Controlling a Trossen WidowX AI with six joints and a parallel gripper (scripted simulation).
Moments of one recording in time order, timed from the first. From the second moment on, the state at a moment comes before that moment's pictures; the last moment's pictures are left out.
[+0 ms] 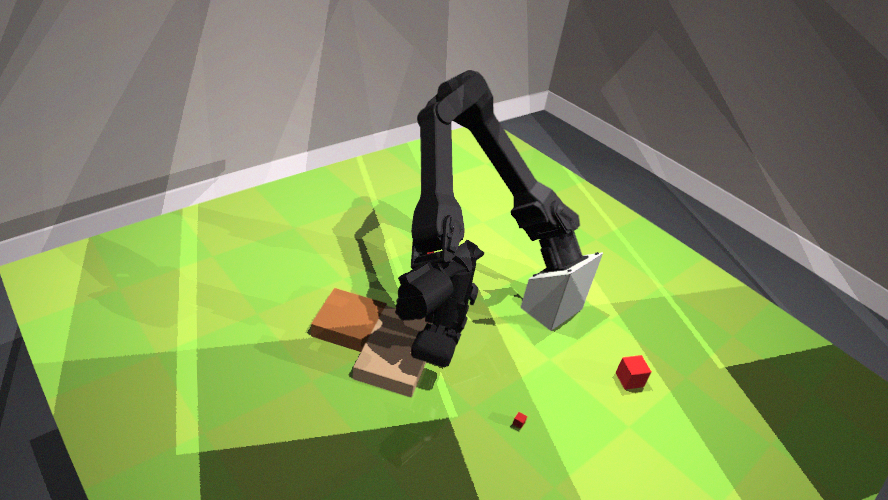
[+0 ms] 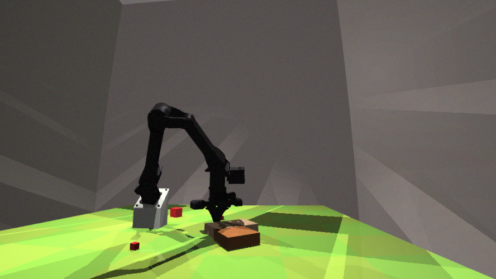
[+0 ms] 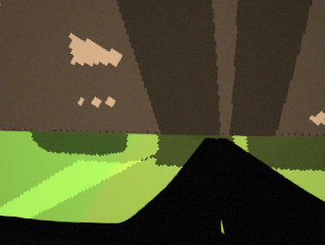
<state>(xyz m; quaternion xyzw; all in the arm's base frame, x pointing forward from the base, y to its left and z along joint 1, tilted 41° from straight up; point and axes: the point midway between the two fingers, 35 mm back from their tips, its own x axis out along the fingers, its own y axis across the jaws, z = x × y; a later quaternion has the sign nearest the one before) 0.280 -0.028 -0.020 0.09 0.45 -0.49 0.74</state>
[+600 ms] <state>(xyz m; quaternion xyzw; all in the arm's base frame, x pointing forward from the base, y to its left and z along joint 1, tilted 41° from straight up) 0.262 -0.011 -0.038 0.09 0.45 -0.49 0.74</state>
